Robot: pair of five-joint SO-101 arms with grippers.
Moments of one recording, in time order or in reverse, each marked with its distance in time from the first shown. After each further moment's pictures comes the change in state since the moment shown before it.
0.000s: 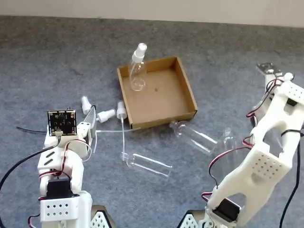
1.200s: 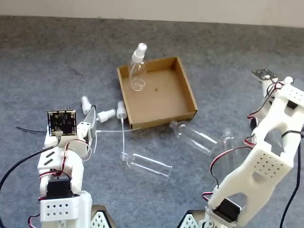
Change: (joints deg) left arm 0.0 0.0 0.0 0.0 0.0; right arm 1.1 1.2 1.1 0.0 6.5
